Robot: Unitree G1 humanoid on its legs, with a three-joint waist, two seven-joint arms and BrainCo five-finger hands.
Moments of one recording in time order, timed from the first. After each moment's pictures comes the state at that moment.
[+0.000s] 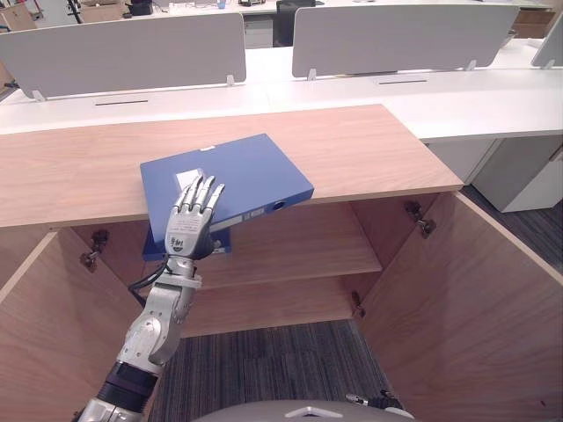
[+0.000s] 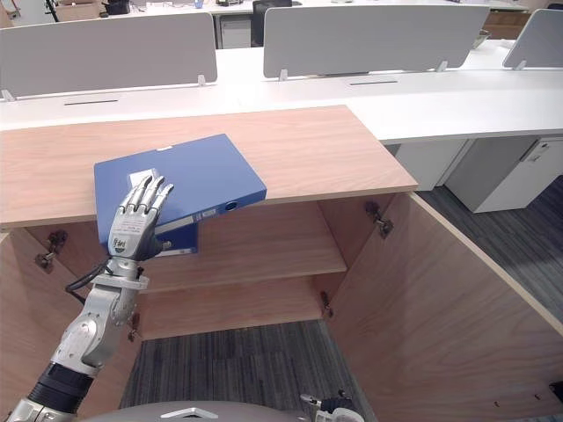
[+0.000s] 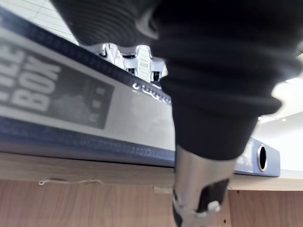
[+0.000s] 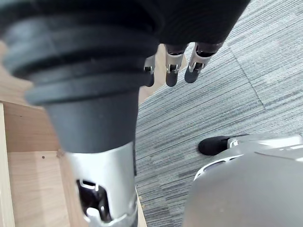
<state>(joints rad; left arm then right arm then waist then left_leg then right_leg) -0.04 0.33 -0.23 -0.09 1.13 0.05 0.39 0.09 -0.11 -0.17 1.08 0.09 -0.01 -0.18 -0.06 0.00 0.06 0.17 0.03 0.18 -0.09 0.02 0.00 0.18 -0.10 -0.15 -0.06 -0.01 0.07</state>
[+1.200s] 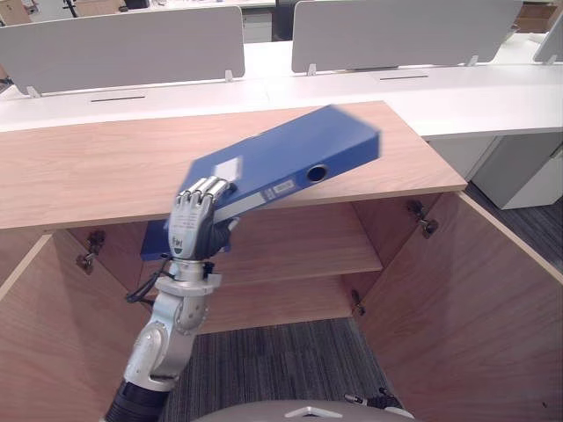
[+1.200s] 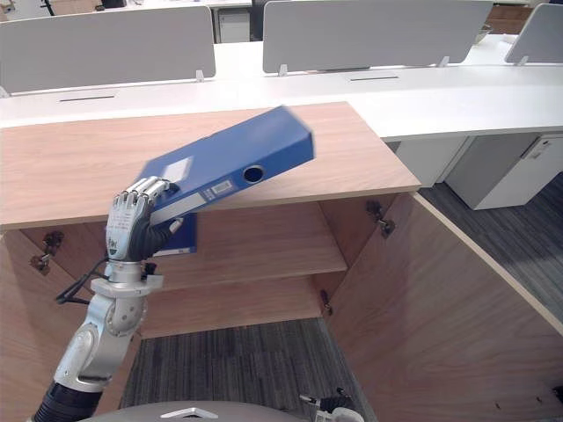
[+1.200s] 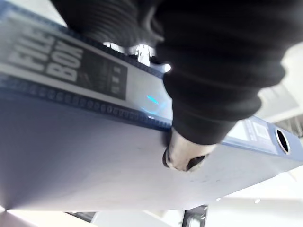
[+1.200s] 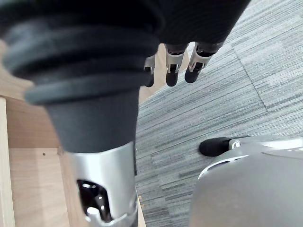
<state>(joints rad) 0.05 0.20 -0.27 -0.39 0.84 -0.11 0.45 0.09 -0.12 -0.12 1.06 0.11 -0.03 -0.19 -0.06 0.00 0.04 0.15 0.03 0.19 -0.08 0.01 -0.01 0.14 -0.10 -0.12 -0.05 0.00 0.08</state>
